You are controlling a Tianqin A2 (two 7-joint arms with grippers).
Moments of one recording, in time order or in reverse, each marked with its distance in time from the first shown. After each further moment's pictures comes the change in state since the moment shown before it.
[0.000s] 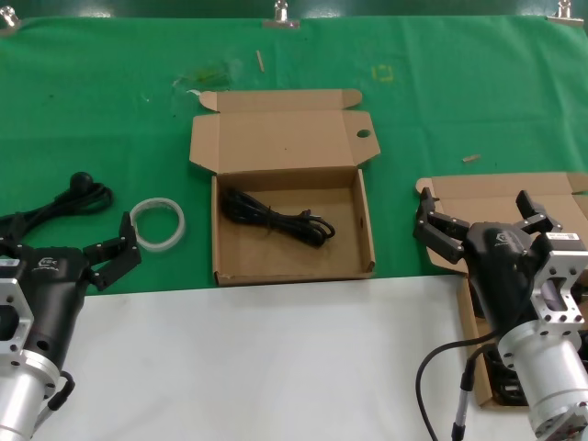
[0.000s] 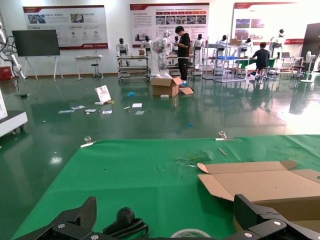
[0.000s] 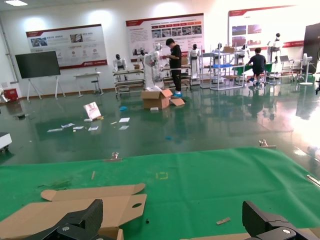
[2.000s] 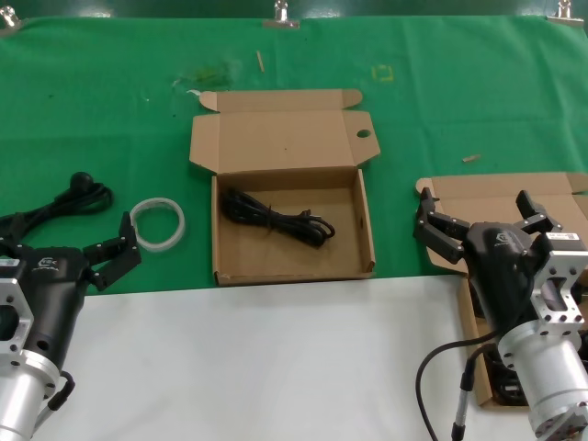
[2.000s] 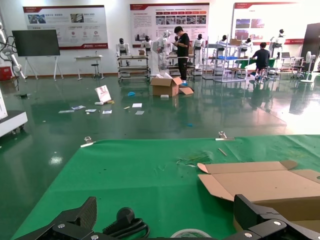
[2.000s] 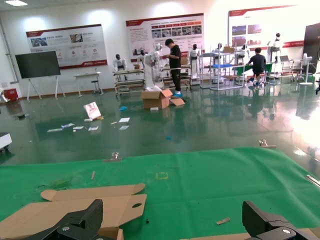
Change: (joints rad) left arm 0.000 0.000 0.000 0.000 0.000 0.000 0.000; right arm 0.000 0.000 0.000 0.000 0.000 0.000 0.000
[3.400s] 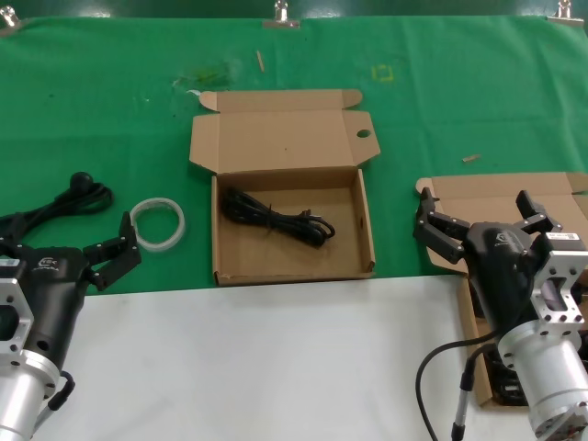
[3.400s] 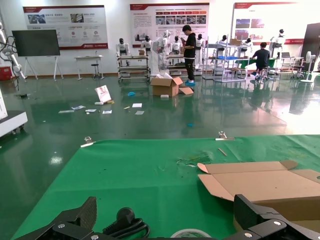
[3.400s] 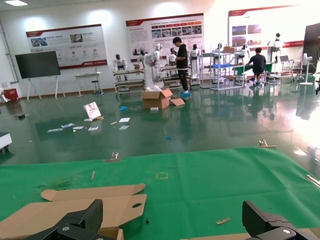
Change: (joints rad) left arm 0.000 0.000 0.000 0.000 0.000 0.000 0.000; right arm 0.000 0.000 0.000 0.000 0.000 0.000 0.000
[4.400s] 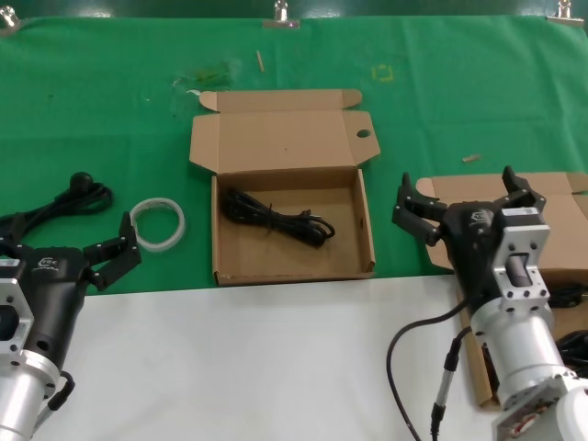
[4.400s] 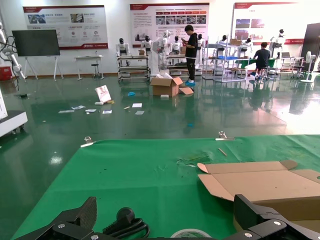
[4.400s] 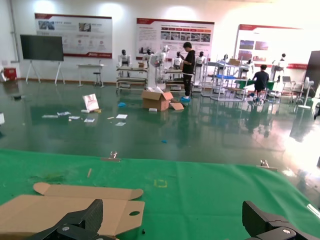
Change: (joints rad) left arm 0.000 0.000 0.000 0.000 0.000 0.000 0.000; right arm 0.077 0.000 -0.126 -0.002 0.183 0.159 -0.328
